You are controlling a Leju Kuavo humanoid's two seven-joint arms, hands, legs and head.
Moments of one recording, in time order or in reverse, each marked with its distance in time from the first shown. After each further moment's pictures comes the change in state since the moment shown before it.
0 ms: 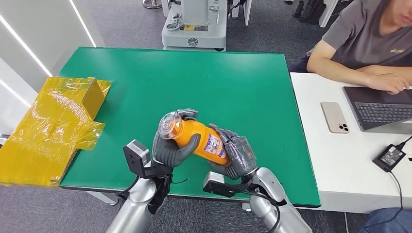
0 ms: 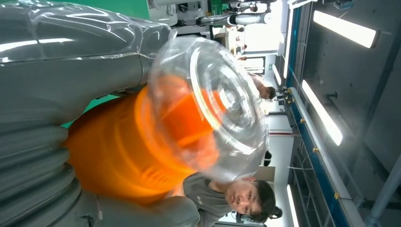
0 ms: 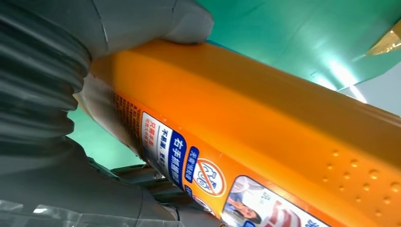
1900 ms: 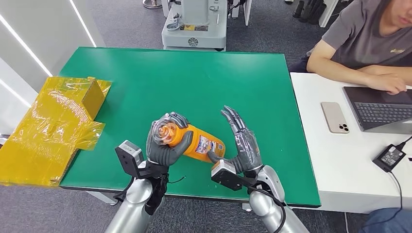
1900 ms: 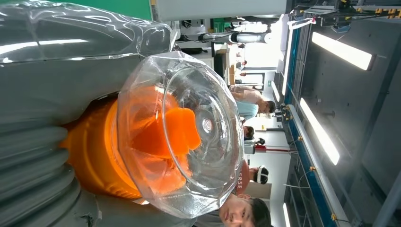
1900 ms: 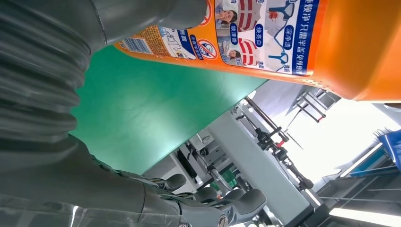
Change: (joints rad) left arm 0.021 0.001 0.025 -0.026 0.021 0.026 -0.004; right arm 0.041 0.035 -0.058 -0.136 -0.200 -0.027 -0.002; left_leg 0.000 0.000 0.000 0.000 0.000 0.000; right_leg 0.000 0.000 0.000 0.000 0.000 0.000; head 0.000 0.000
